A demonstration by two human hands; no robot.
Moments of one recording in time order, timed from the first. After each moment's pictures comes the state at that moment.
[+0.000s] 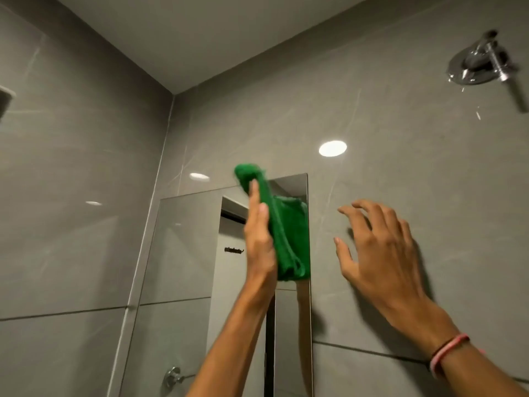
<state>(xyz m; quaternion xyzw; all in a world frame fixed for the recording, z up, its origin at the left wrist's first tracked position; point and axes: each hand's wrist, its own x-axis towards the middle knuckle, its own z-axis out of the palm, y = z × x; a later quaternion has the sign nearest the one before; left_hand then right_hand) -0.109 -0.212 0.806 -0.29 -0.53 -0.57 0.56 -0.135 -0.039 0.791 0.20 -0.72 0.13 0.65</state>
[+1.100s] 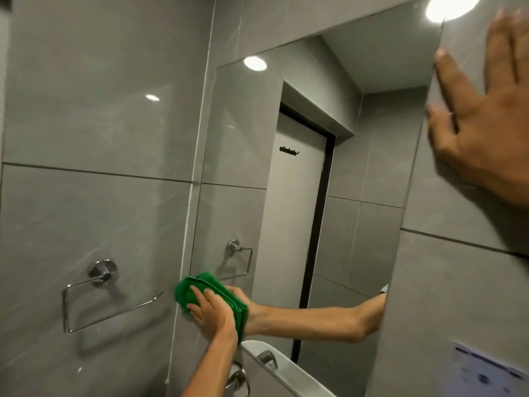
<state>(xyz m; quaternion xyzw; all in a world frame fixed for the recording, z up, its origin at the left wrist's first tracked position) -0.197 -0.411 0.448 0.44 -0.49 -0.60 0.46 -0.232 -0.077 0.792 0.23 -0.68 -0.02 0.69</state>
